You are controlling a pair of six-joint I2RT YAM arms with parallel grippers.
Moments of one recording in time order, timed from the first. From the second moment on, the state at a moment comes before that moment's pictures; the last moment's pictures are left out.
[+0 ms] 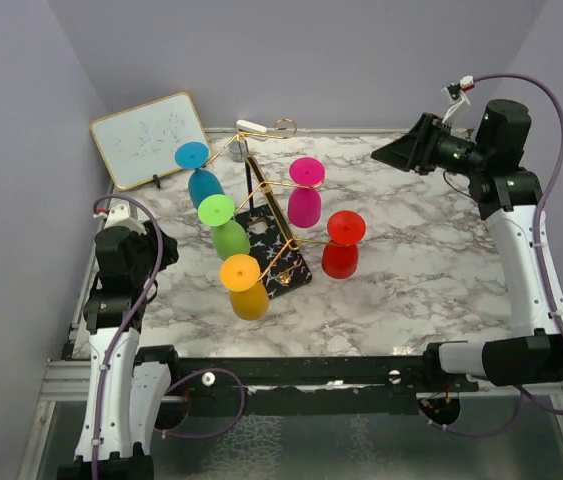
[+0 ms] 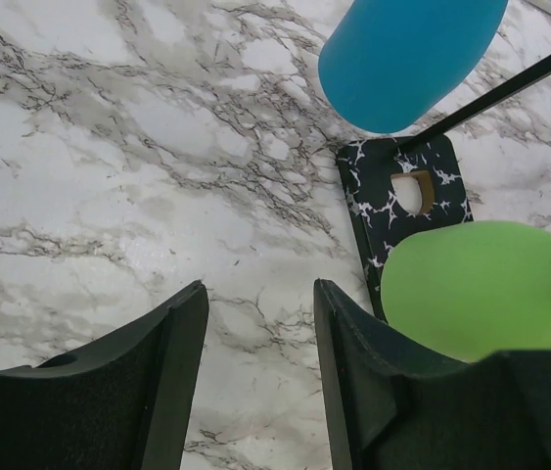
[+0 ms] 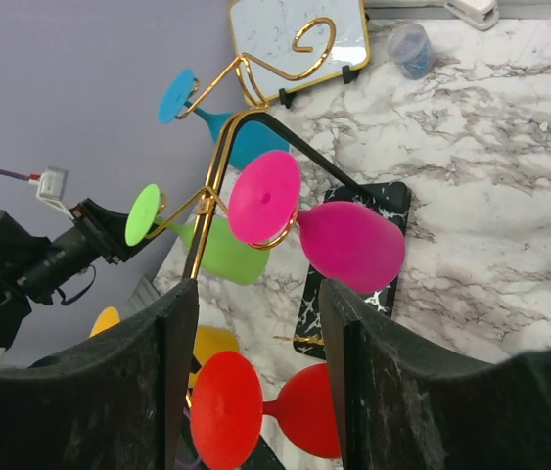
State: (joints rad) left arm 0.08 0.63 0.70 -0.55 0.10 -0.37; right arm 0.05 1.30 1.50 -0.48 -0.83 0.47
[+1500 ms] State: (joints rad) left arm 0.06 0.62 0.70 -0.54 0.08 -0.38; right arm 0.31 1.61 1.72 -0.68 -0.67 0.40
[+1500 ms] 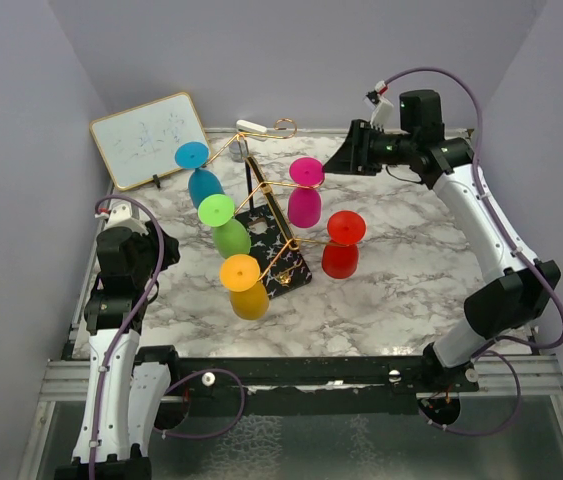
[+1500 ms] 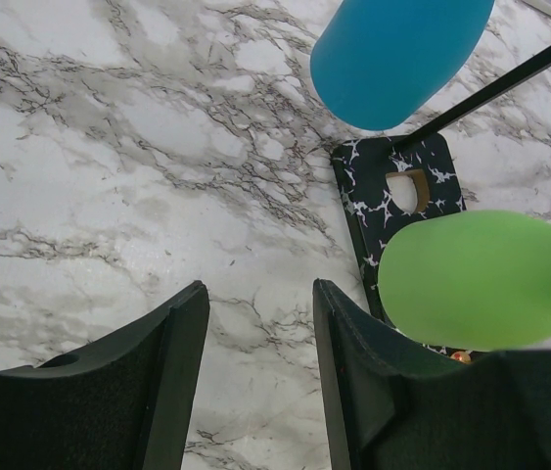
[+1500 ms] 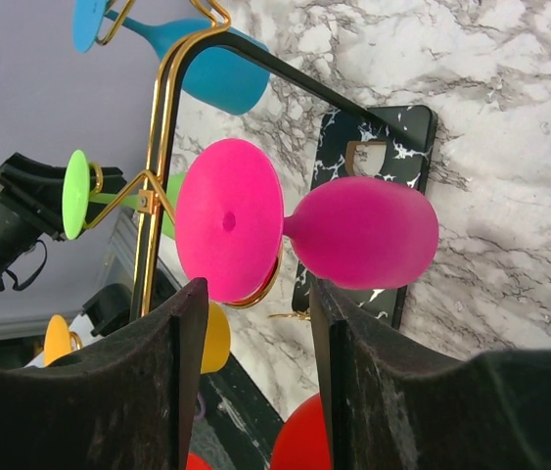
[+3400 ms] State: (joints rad) left arm 0.05 0.61 0.70 -0.54 0.08 -0.38; right arm 0.41 1.65 1.75 -0.57 -0.57 0.43
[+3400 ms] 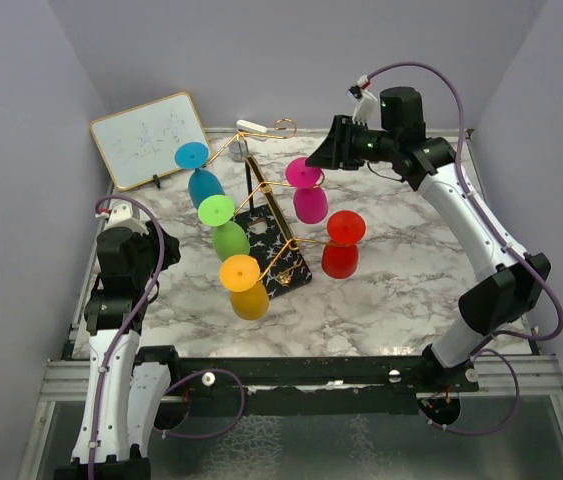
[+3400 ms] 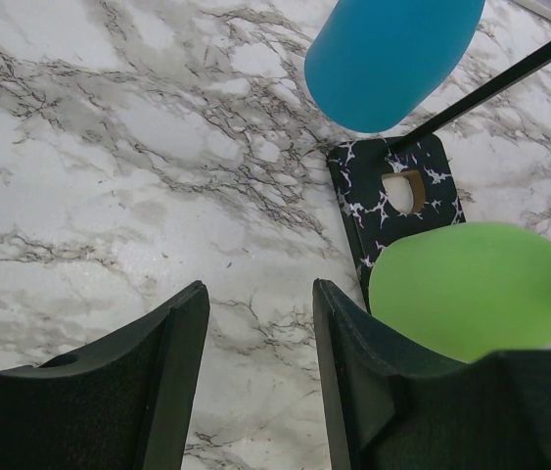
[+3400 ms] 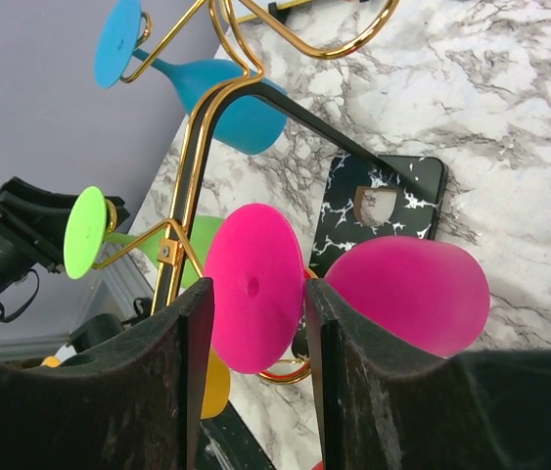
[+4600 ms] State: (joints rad) left arm 0.05 0.61 0.70 -0.54 0.08 -0.38; right arm 0.42 1.52 1.55 -0.42 -0.50 0.59
